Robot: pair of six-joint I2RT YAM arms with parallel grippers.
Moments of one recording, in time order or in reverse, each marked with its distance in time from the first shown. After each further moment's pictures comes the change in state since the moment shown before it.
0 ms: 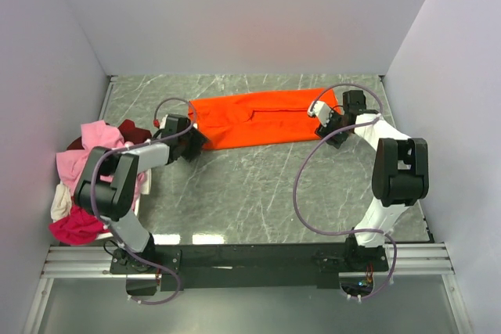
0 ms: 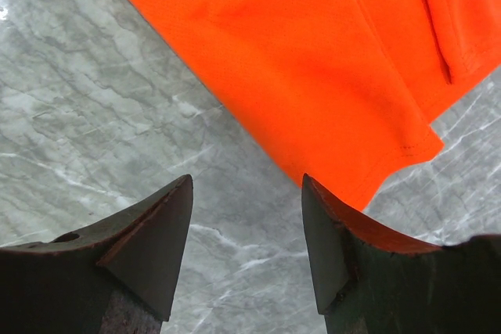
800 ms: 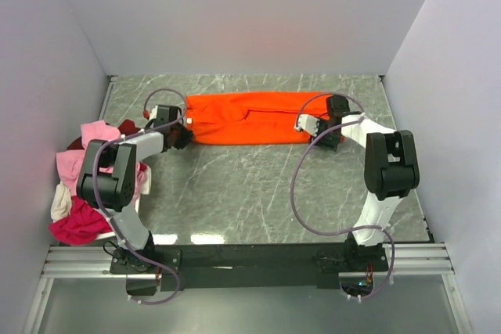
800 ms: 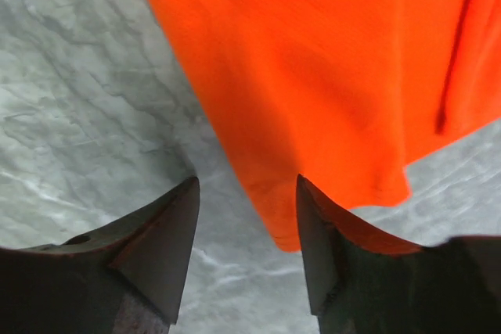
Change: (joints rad) left arm 0.101 0.092 0.140 -0.068 -0.056 0.068; right arm 0.087 0.071 -0.003 0.008 0.158 -0.198
